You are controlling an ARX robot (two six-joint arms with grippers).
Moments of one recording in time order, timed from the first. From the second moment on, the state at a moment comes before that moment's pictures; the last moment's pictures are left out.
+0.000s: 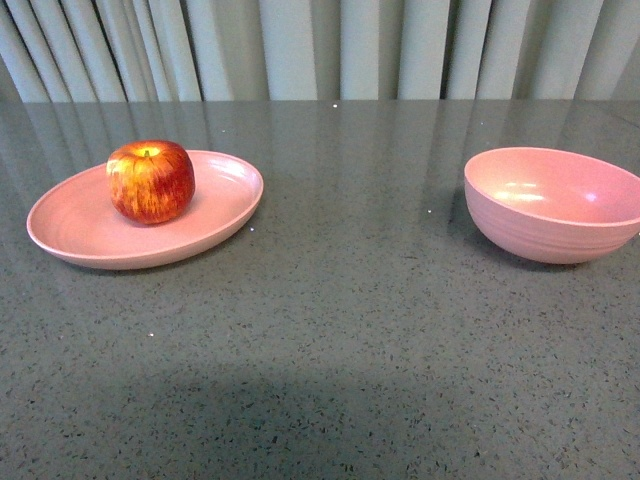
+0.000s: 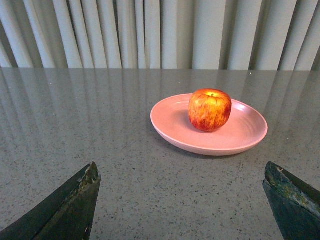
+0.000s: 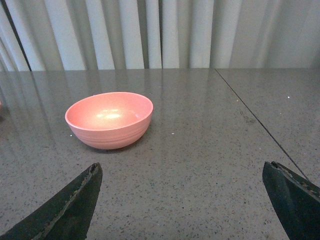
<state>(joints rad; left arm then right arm) 0.00 0.01 0.02 0.00 0.00 0.00 0.00 0.00 0.01 0.00 0.00 0.01</state>
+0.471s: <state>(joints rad) 0.00 0.01 0.02 0.00 0.00 0.00 0.00 0.00 0.01 0.00 0.00 0.01</state>
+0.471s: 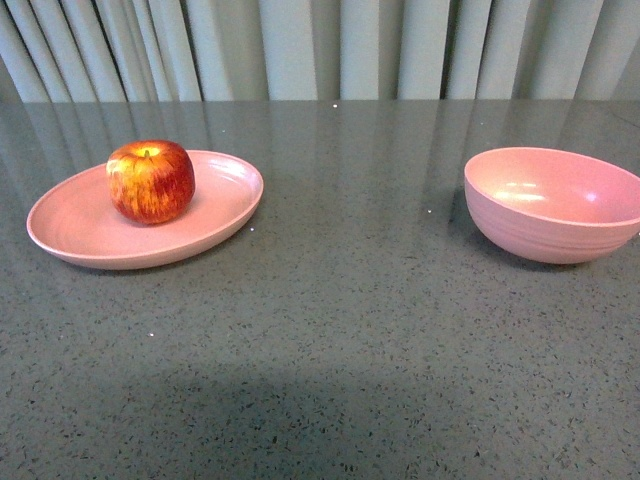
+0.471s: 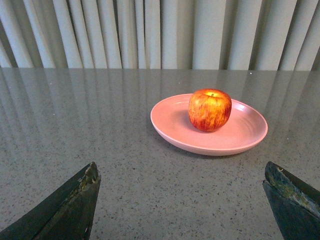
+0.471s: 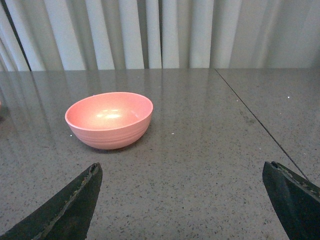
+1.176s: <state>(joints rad) 0.00 0.01 0.02 0.00 0.00 0.00 0.00 0.00 0.01 0.00 0.00 0.01</state>
